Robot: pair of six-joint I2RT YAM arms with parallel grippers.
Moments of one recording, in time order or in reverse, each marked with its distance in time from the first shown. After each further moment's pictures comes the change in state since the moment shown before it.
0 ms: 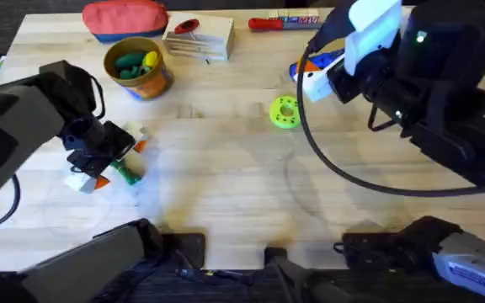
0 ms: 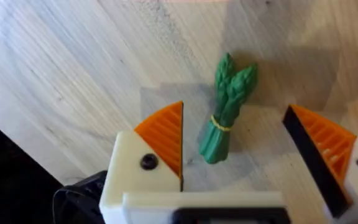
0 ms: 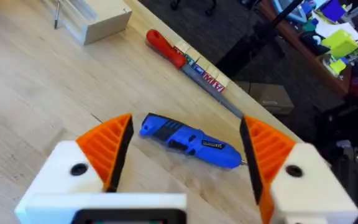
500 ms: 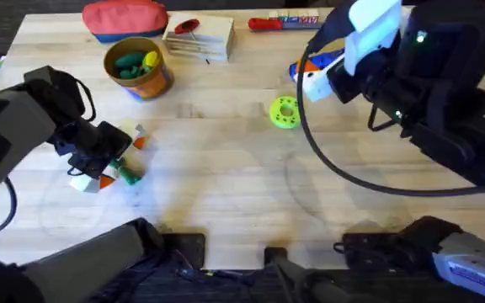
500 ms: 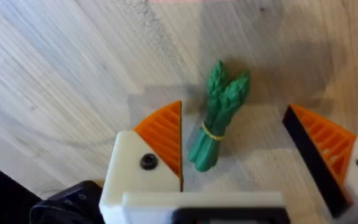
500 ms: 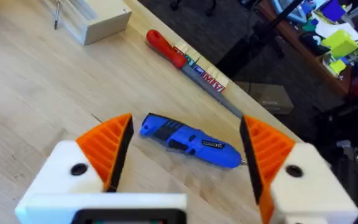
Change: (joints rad) left arm 0.087 0.011 -0.018 0.061 0.120 0.035; right arm 0.000 0.000 0.000 0.000 0.000 0.000
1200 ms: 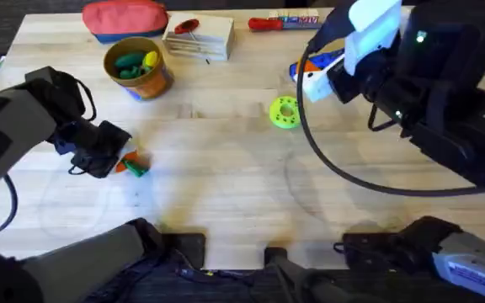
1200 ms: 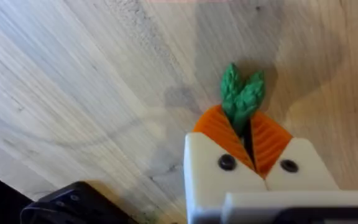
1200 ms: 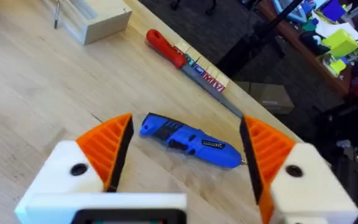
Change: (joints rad) left arm 0.005 0.021 0.002 0.011 0.034 -0.010; right arm 0.000 0.000 0.000 -0.001 0.000 0.000
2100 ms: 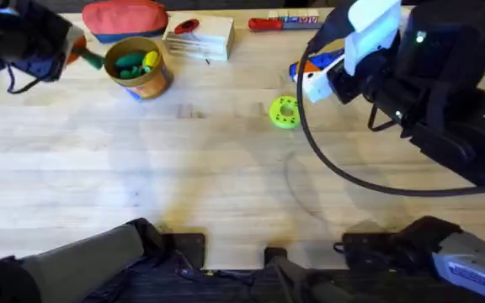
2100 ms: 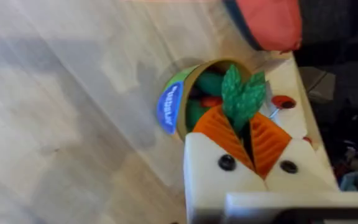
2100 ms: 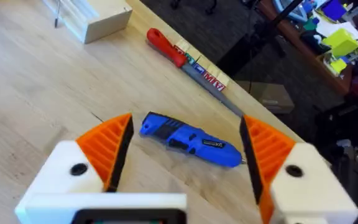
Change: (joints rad) left arm -0.026 0.005 0.452 0.204 0.162 -0.074; right arm 0.000 0.000 0.000 -0.003 0.000 0.000
